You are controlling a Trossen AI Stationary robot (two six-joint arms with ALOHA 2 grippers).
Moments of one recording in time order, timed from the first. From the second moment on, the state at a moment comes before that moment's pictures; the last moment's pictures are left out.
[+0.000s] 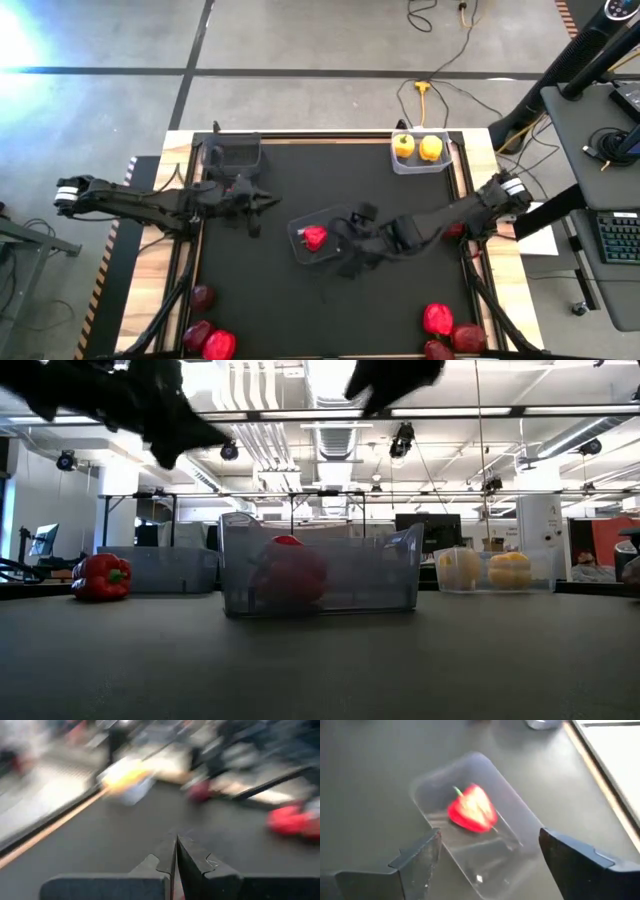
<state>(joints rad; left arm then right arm) -0.02 0.83 0.42 0.17 -0.29 -0.22 0.36 1.74 1.54 -0.83 0.57 0.45</state>
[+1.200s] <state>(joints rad) 0.05 1.36 1.06 -1.44 -0.25 -0.18 0.41 1.59 0.94 -0.44 0.88 0.58</state>
